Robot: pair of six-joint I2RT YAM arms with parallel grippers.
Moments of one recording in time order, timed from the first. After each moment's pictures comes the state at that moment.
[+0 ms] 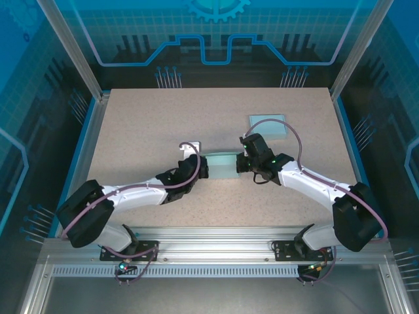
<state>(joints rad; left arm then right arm) -0.81 1.44 0.70 0.13 -0.48 -0.61 0.61 1.39 0.88 -0.34 0.10 0.42</state>
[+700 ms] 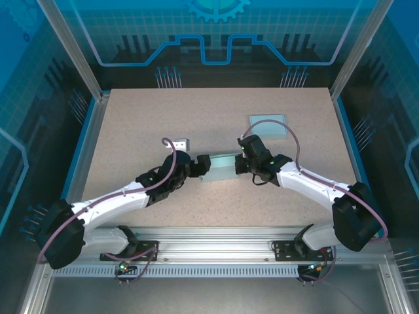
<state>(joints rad) -0.72 1.22 0.68 -0.03 -0.32 -0.69 0.64 1.40 0.88 -0.34 0.14 0.40</state>
